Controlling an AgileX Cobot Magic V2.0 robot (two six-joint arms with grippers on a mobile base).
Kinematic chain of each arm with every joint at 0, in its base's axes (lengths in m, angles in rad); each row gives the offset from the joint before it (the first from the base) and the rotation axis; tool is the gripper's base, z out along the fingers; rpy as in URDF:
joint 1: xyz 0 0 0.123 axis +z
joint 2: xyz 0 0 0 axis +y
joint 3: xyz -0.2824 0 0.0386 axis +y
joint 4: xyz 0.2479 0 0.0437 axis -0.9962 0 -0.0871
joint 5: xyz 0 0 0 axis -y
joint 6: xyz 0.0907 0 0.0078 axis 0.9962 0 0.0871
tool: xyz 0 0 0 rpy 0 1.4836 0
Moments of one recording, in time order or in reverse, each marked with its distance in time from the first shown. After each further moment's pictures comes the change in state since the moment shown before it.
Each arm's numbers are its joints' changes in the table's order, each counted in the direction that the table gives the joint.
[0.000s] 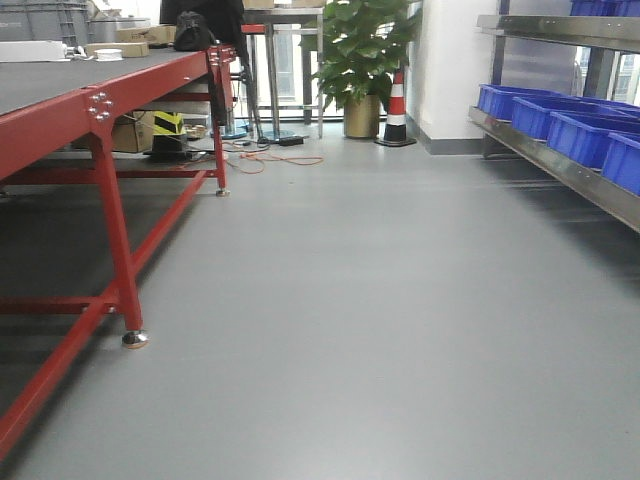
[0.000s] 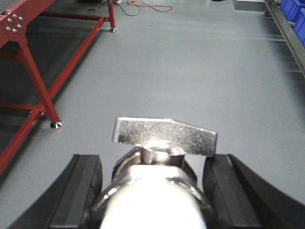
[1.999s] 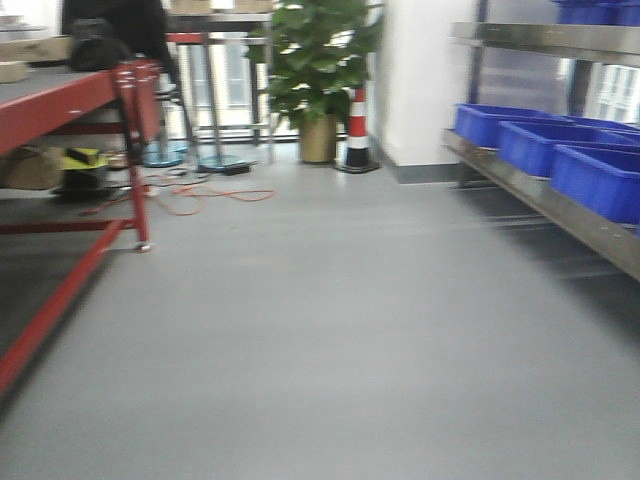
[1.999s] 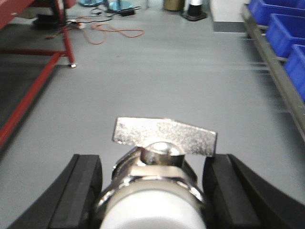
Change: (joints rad) left arm -0.003 0.000 0.000 -0.014 0.000 -0.002; right arm 0.000 0.000 0.000 -0.002 0.004 0.000
